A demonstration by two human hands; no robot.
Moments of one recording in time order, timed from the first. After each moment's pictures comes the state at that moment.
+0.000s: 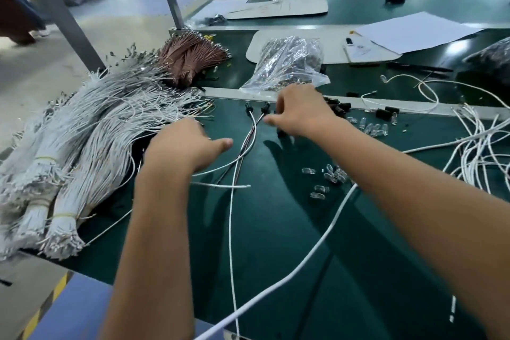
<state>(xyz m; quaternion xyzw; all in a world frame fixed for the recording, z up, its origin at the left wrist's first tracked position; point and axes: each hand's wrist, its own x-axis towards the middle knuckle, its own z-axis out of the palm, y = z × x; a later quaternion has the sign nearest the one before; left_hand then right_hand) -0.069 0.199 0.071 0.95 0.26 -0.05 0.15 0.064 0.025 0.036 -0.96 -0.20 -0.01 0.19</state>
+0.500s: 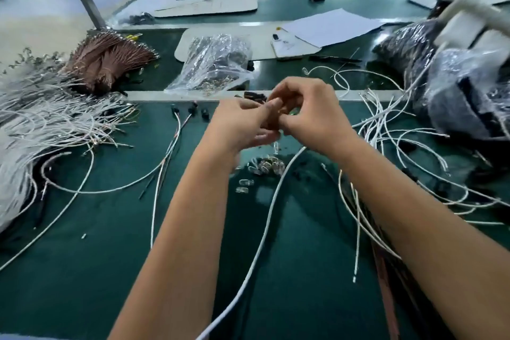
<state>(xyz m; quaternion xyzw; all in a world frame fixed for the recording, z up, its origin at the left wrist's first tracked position) -0.010 0.033 0.048 0.72 0.11 -0.05 0.68 0.002 -0.110 0.044 -0.87 -0.19 -0.14 0.44</state>
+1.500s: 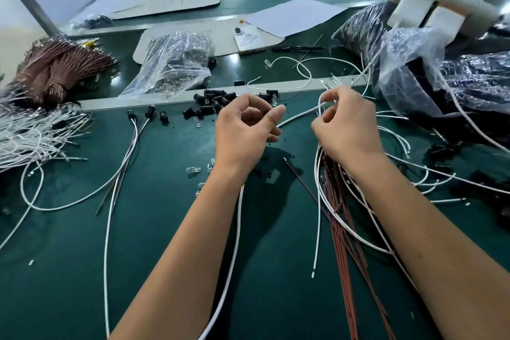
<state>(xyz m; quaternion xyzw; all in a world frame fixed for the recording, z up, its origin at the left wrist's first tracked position) -0.011 -0.037 -0.002 0.72 -0.05 0.09 0.68 -0.023 -0.204 0.013 -0.91 0.11 -0.18 0.36</state>
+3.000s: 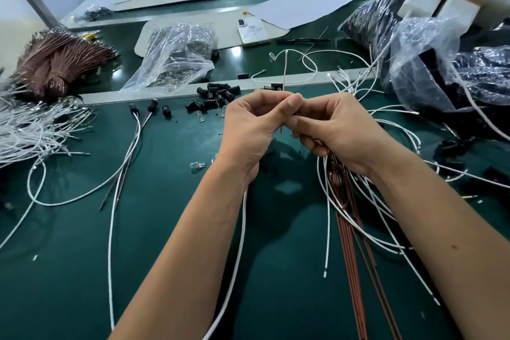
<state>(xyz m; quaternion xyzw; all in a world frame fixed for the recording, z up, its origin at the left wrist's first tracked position) -0.022 -0.042 0.011 0.60 -0.09 0.00 0.79 -0.030 -0.199 0.012 -0.70 -0.13 0.07 0.70</state>
